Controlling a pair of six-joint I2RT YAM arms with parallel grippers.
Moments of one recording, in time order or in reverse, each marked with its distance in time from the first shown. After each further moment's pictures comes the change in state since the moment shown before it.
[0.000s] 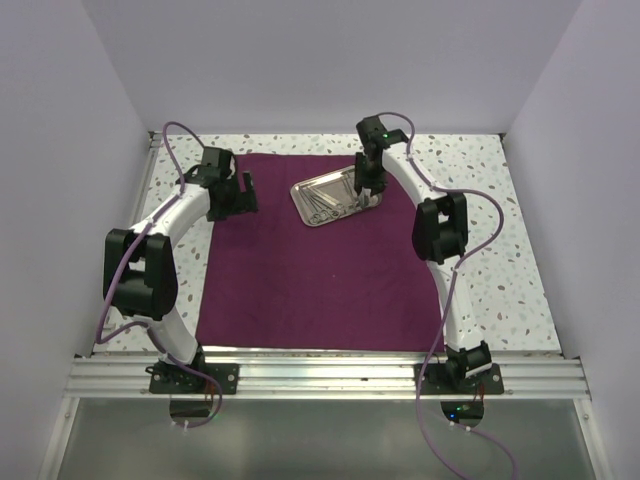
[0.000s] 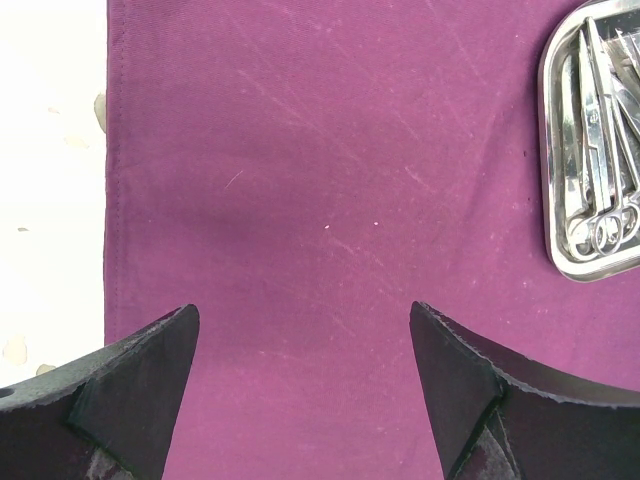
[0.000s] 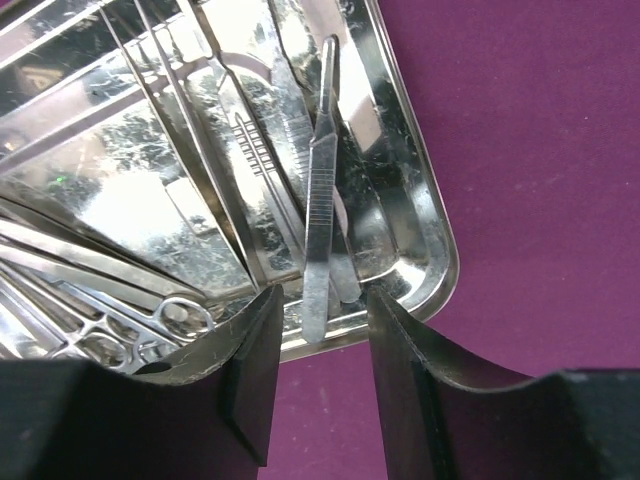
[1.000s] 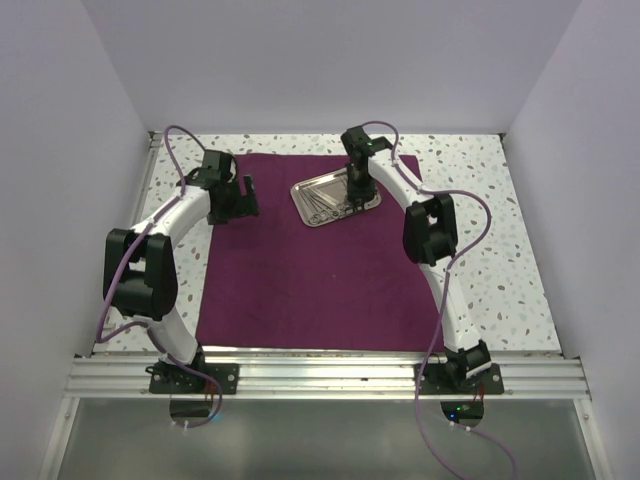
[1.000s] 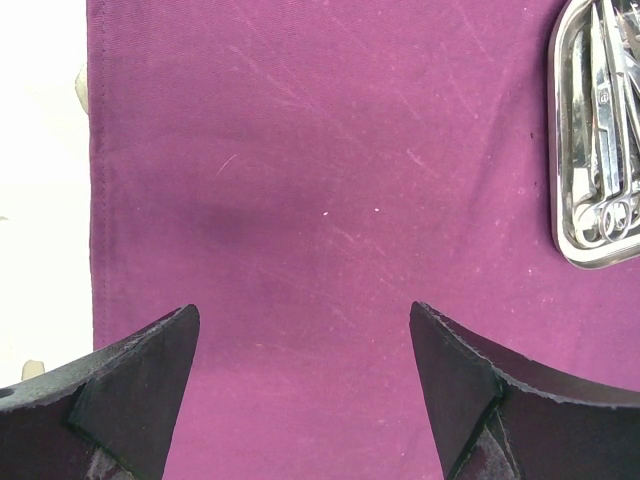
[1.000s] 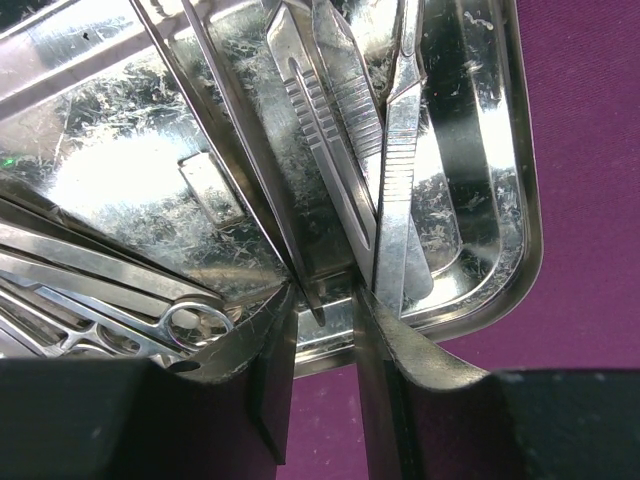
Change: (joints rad) left arm 0.000 -0.002 -0.024 0.002 0.020 0.000; right arm 0.063 0.045 0.006 -0.021 0.062 0.014
